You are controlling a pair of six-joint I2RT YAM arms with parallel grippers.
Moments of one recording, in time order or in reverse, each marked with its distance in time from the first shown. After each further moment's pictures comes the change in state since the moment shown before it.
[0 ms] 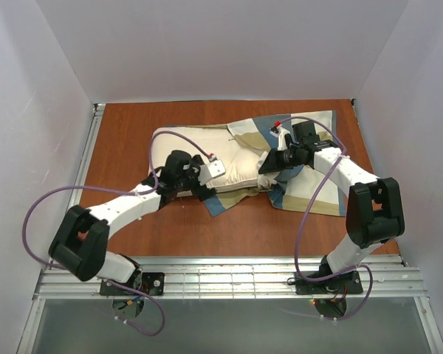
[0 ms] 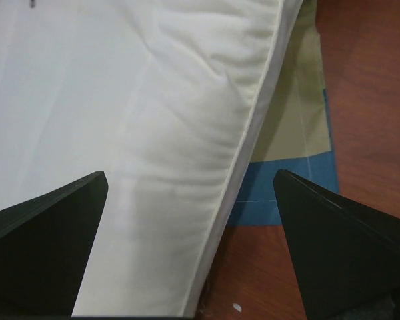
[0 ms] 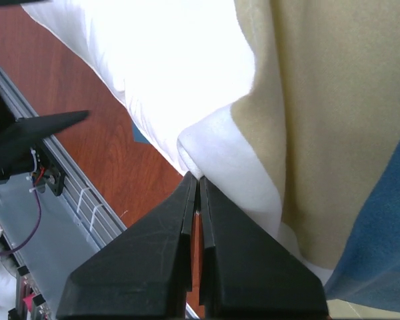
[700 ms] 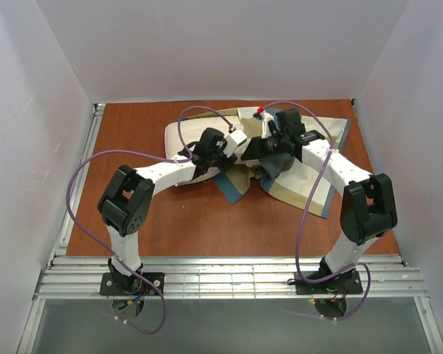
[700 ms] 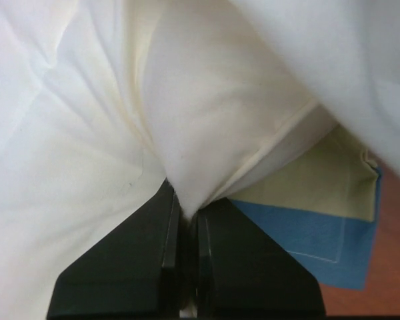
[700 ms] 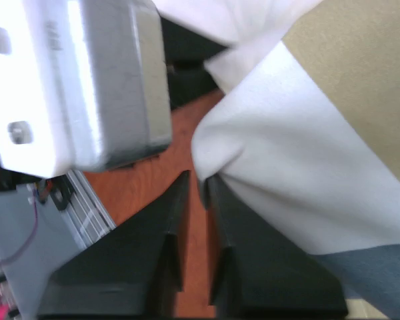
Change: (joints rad) left arm -0.085 0.501 0.433 0.026 -0.226 -0.224; right arm 0.123 0.056 0.135 0.064 0.015 0.050
